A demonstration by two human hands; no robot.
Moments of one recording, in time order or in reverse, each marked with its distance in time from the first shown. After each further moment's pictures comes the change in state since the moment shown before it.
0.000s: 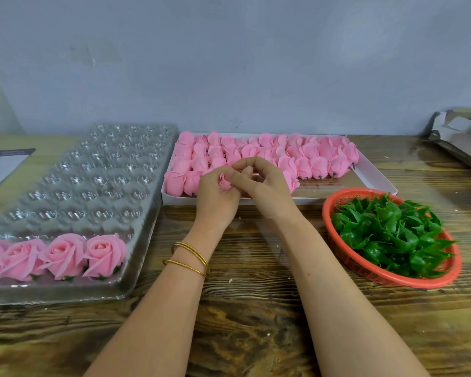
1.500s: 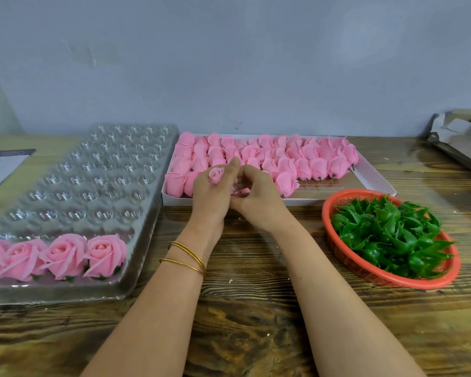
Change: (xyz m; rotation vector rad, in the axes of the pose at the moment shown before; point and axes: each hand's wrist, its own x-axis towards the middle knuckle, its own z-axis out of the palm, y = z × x) left_hand 0.004 -0.002 -0.002 -0.321 0.038 -0.239; right_hand 0.003 0.018 0.004 -0.243 -0.128 -0.176
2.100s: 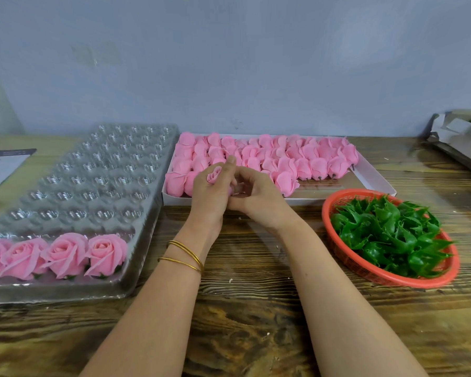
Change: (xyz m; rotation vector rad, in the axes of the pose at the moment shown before) left_hand 0.005 -0.001 0.000 -0.016 0.043 -0.013; right_hand -0.003 -0.010 -0.006 0.148 -0.148 0.071
